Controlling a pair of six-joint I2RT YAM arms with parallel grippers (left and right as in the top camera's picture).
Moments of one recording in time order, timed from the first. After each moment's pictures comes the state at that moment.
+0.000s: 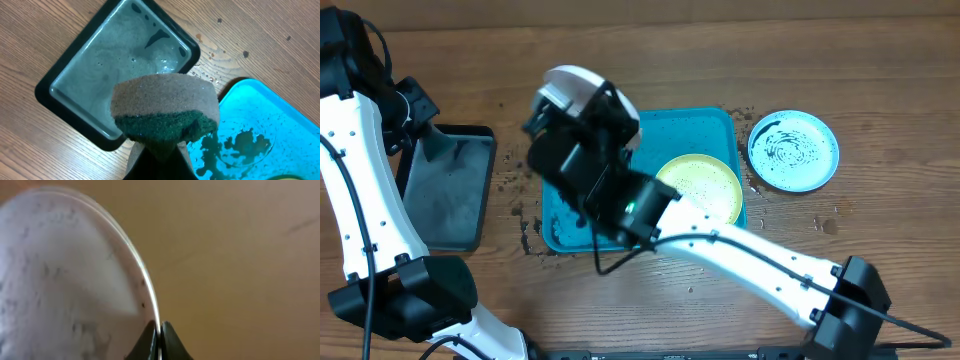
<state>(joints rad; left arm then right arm) 0.37 1.85 2.10 -1.51 0.00 -0.34 1.02 1.85 1.71 -0.37 1.05 -0.53</state>
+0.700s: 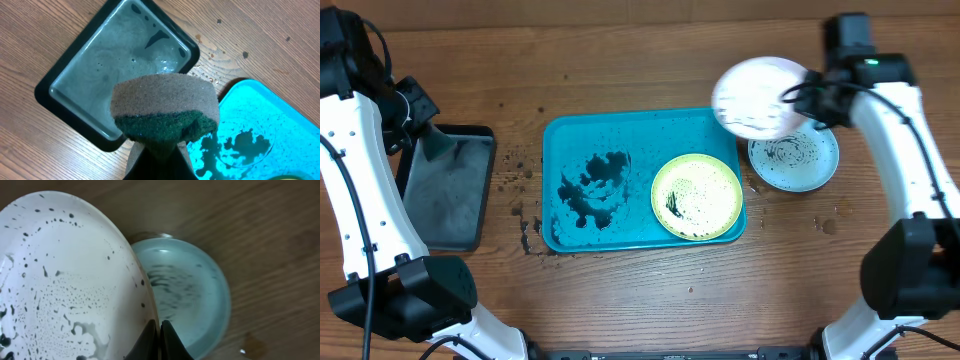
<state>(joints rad) 0.37 1.85 2.10 -1.51 0.00 -0.34 -0.02 1.86 1.67 -1.02 0.09 0.42</state>
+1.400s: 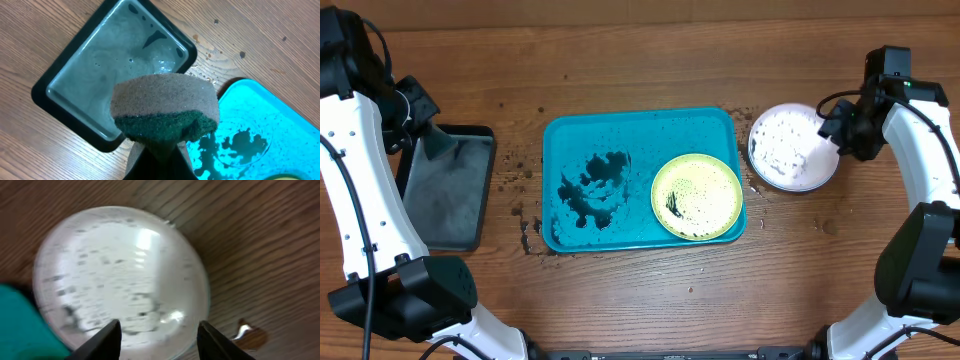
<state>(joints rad) 0.37 1.85 2.10 -1.50 0.01 -0.34 -0.16 1.86 1.50 -0.96 -0.07 0.43</state>
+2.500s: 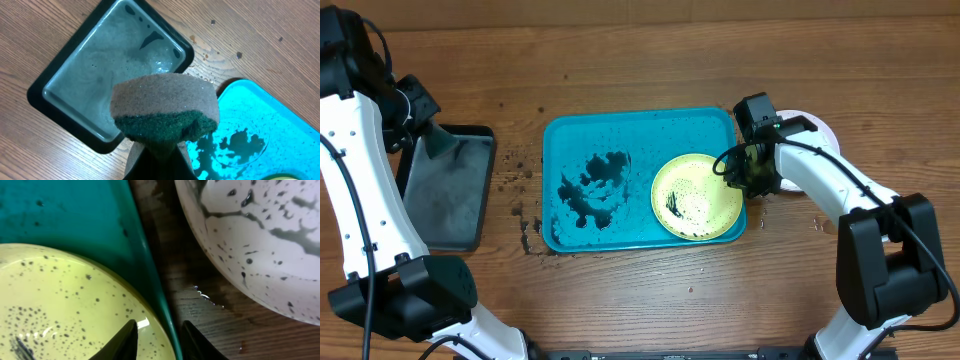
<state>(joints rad) 0.37 1.86 2.10 -1.50 0.02 -0.34 0.29 1.86 1.22 -0.80 -0.04 0.54</state>
